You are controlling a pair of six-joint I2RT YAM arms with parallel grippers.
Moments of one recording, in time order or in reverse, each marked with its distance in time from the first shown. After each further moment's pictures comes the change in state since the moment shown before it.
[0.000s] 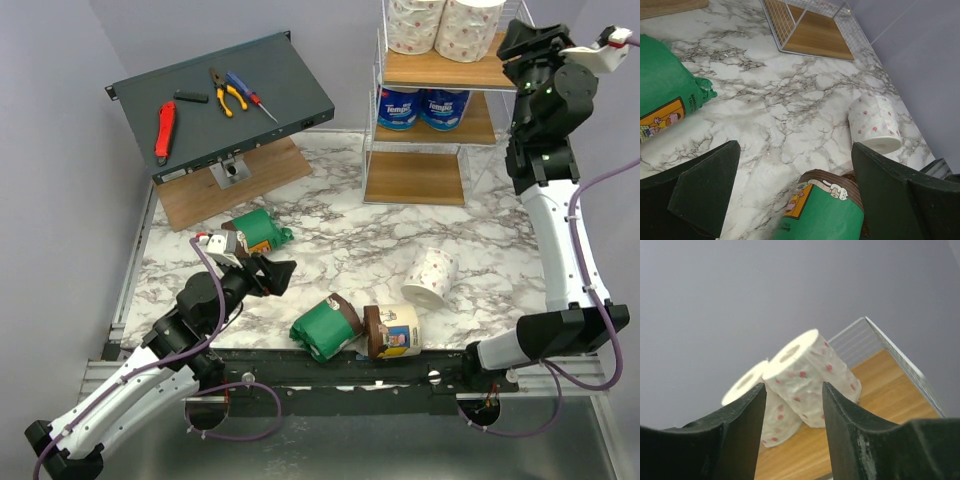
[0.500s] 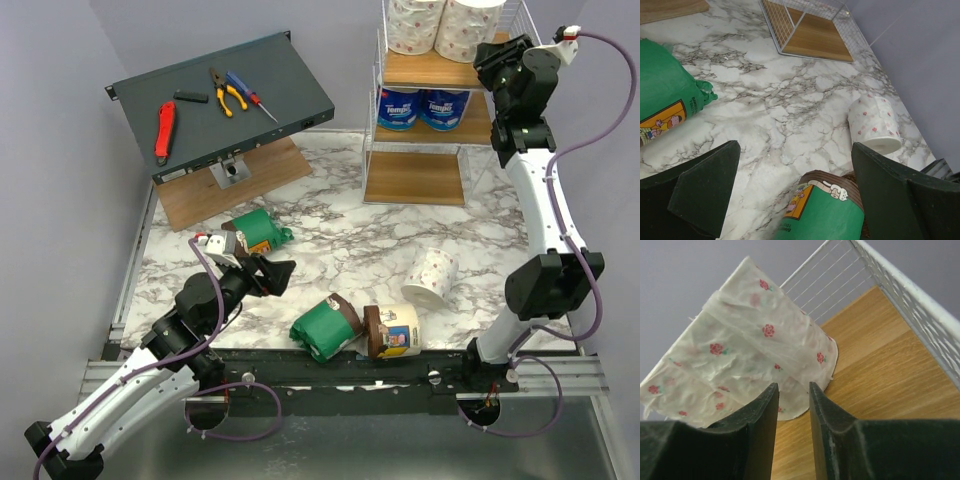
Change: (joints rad) left arm 0.000 -0.010 0.001 -0.001 0.000 0.011; right arm -0.074 0.234 0.134 -0.126 -0.183 0.140
